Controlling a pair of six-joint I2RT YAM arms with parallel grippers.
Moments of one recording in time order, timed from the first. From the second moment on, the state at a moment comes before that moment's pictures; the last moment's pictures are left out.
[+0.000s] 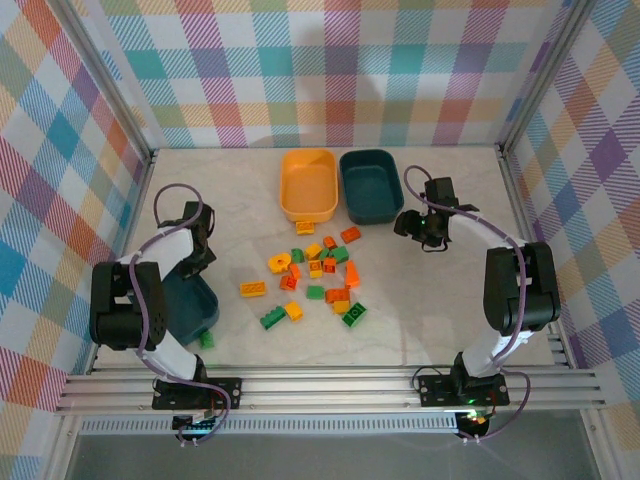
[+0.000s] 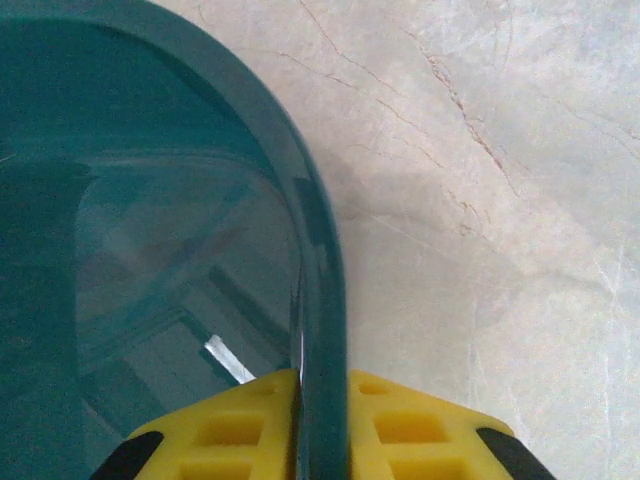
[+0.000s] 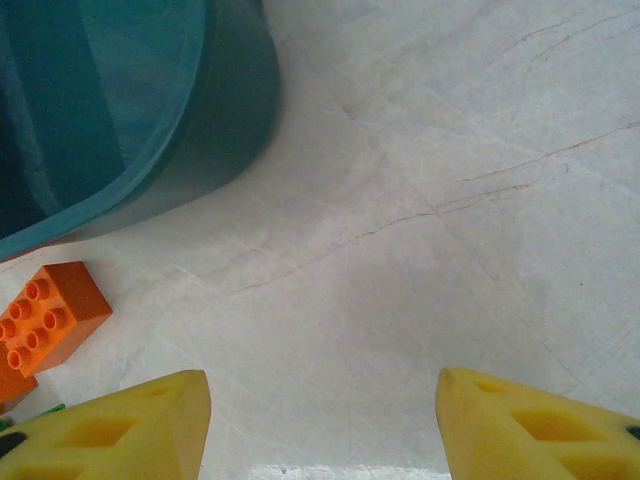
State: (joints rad) left arm 0.00 1.61 0.97 -0.74 -0.39 -0.69; right arm 0.16 1.69 1.08 -0.44 -0.17 0.44
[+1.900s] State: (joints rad) left arm -0.15 1.53 1.13 -0.77 -0.22 -0.69; right arm 0.16 1.69 1.04 -0.37 -0.23 0.44
